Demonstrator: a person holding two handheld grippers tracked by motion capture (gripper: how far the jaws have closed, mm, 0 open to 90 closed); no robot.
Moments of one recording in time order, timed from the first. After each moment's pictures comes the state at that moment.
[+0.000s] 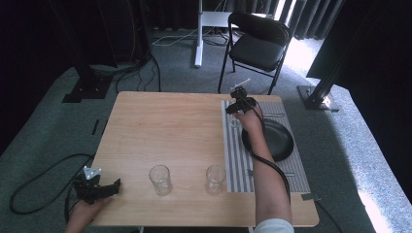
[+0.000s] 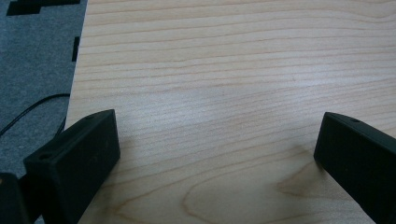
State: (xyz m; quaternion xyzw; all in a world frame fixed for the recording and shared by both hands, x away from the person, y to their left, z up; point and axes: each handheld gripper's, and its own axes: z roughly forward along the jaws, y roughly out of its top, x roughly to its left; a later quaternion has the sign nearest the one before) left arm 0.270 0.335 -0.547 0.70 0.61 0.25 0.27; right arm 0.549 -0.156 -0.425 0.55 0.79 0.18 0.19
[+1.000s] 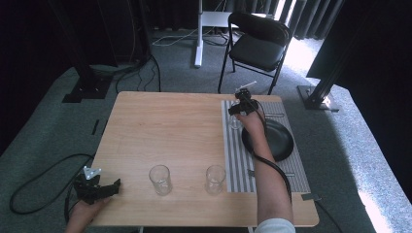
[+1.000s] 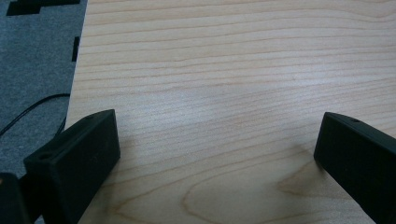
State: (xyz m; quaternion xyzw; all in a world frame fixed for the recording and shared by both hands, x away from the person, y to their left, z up) left arm 0.269 0.335 -0.547 0.70 0.61 0.25 0.27; right arm 0.553 -0.172 -0.439 0.58 0.77 0.21 0.16
